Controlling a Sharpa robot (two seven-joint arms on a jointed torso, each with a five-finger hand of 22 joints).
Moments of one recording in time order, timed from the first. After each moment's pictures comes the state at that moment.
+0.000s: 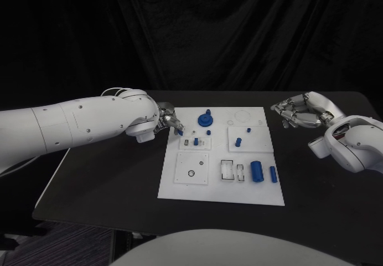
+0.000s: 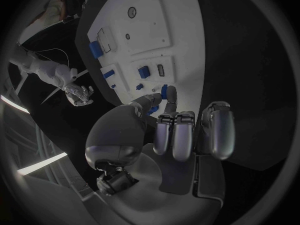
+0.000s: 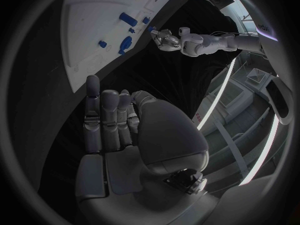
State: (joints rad) left arm 1.34 -0.75 -0.21 1.38 -0.94 0.02 -0.49; left_hand 1.00 0.02 0.52 -0.07 0.48 1.02 0.06 0.18 1.07 1.47 -0.03 1.57 1.31 1.47 -0.08 1.57 1.31 0.05 1.44 0.03 1.39 1.31; right arm 1.30 -0.95 -0.25 1.44 -0.71 -0.41 0.28; right_hand 1.40 0.06 0.17 0.26 0.63 0.97 0.14 0.11 0.15 0.92 0.07 1.12 0.88 1.21 0.01 1.08 0.87 0.17 1.10 0.12 0.36 1.28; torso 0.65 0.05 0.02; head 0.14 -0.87
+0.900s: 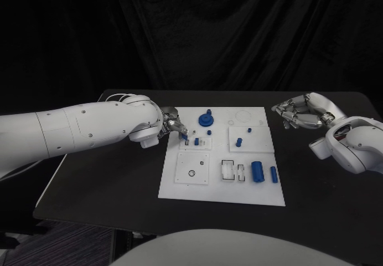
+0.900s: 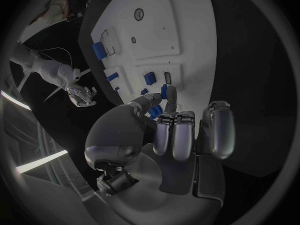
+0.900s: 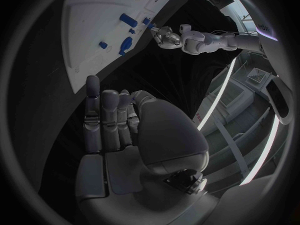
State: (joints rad) left arm 1.32 -0.75 -0.21 1.41 -0.93 -0.02 -0.49; left_hand 0.99 0.01 0.54 -0.07 0.49 1.03 0.06 0.18 1.06 1.47 -0.03 1.57 1.31 1.47 -0.08 1.57 1.31 0.05 1.44 0.03 1.38 1.31; right arm 1.30 -0.95 -0.25 1.44 -0.71 -0.40 0.28; right_hand 1.41 0.05 0.18 0.25 0.65 0.97 0.14 0.11 0.15 0.91 0.07 1.12 0.87 1.21 0.01 1.08 0.87 0.17 1.10 0.12 0.36 1.28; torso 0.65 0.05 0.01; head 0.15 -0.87
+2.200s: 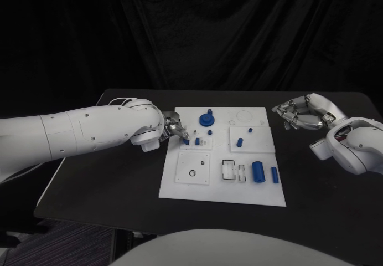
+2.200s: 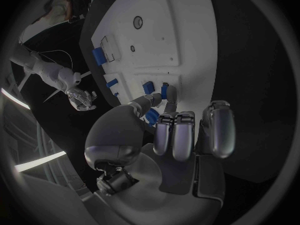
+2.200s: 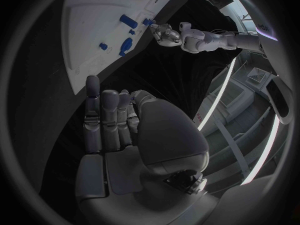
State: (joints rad) left arm 1.30 -0.75 -0.21 1.41 -0.93 0.00 -0.49; left_hand 0.98 0.01 0.55 -0.07 0.49 1.03 0.06 0.17 1.06 1.47 -0.03 1.57 1.31 1.47 -0.08 1.57 1.31 0.05 1.43 0.03 1.37 1.31; right arm 1.30 -0.95 -0.25 1.44 -0.71 -0.40 0.28; right_hand 1.41 0.05 0.18 0.25 0.65 0.97 0.14 0.11 0.15 0.90 0.07 1.11 0.86 1.21 0.01 1.08 0.87 0.17 1.10 0.12 0.36 1.28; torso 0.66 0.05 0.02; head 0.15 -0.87
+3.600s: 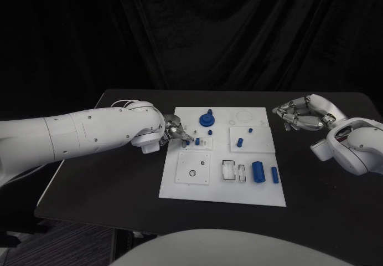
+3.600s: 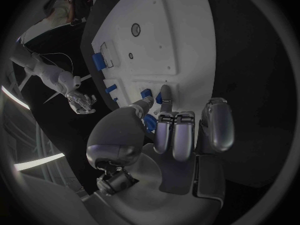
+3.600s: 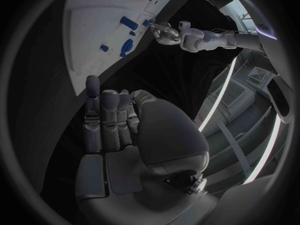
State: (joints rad) left arm 1.28 -0.74 -0.21 1.39 -0.93 0.04 -0.47; left_hand 0.92 0.02 0.33 0.11 0.14 1.03 0.05 0.14 1.00 1.47 -0.02 1.57 1.31 1.47 -0.07 1.57 1.31 0.06 1.41 0.04 1.32 1.31; right arm 1.30 -0.95 -0.25 1.44 -0.71 -0.39 0.26; right_hand 1.41 0.05 0.19 0.25 0.65 0.97 0.14 0.11 0.15 0.90 0.07 1.11 0.86 1.21 0.01 1.08 0.87 0.17 1.10 0.12 0.36 1.28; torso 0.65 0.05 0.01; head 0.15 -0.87
